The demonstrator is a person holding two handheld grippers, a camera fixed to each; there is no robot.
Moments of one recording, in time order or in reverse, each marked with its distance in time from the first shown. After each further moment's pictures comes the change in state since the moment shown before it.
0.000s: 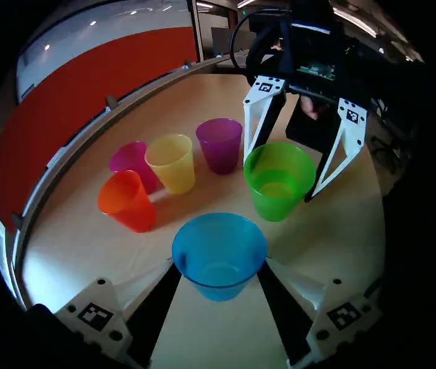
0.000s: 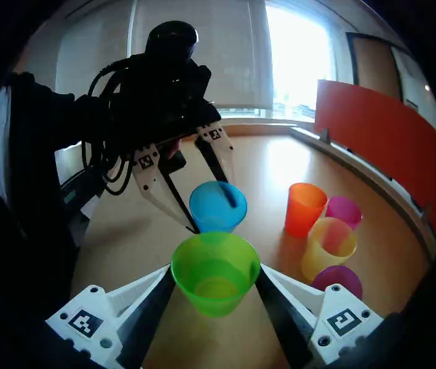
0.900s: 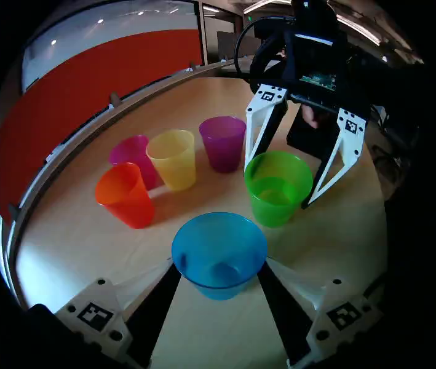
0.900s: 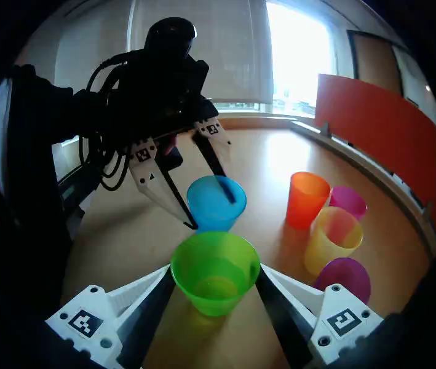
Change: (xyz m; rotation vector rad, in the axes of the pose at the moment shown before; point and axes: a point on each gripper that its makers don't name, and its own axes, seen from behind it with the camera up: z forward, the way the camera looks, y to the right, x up) left arm -0.009 -0.002 0.010 0.001 0.040 -0.038; right arm -0.016 0.004 0.011 -0.004 -0.025 -0.004
